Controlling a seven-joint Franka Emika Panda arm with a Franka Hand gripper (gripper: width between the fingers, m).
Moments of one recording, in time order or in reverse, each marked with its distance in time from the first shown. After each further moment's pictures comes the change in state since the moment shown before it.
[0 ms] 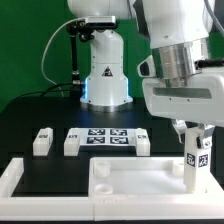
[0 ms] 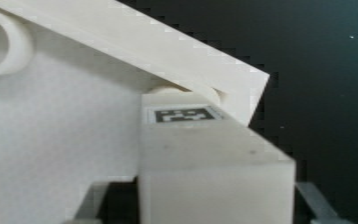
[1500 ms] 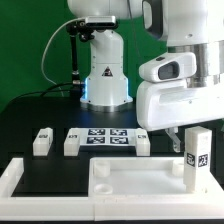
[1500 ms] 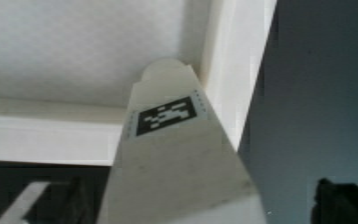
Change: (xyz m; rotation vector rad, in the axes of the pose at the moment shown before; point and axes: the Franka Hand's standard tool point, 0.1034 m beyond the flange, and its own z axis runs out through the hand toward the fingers) arm -0.010 -0.006 0.005 -0.097 0.000 -1.265
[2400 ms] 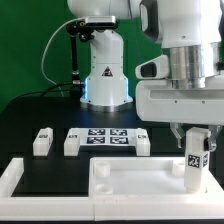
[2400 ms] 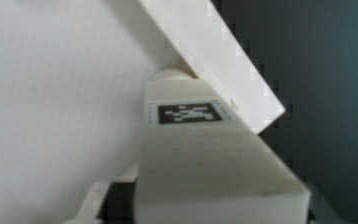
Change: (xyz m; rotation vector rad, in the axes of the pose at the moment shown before) arm -0.002 0.010 0.002 0.020 0.026 0.990
